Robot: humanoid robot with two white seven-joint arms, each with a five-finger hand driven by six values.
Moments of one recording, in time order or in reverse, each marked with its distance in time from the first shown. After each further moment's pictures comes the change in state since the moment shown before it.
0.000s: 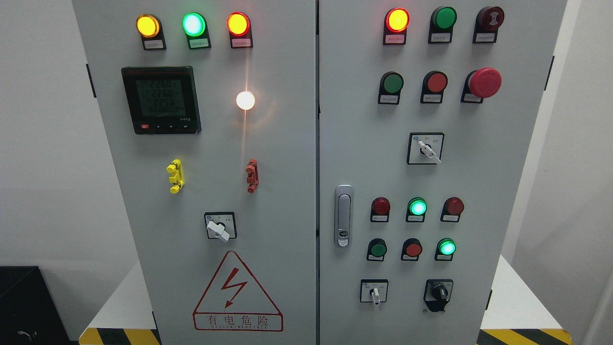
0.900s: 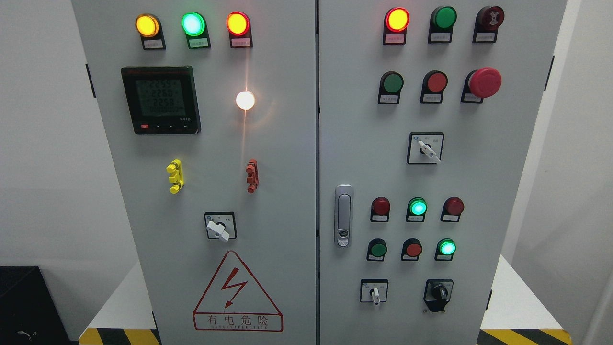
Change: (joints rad) left arm 0.000 0.000 0.000 0.000 0.000 0.000 0.000; right arm -0.177 0.007 -0.027 -0.175 0.128 0.155 0.112
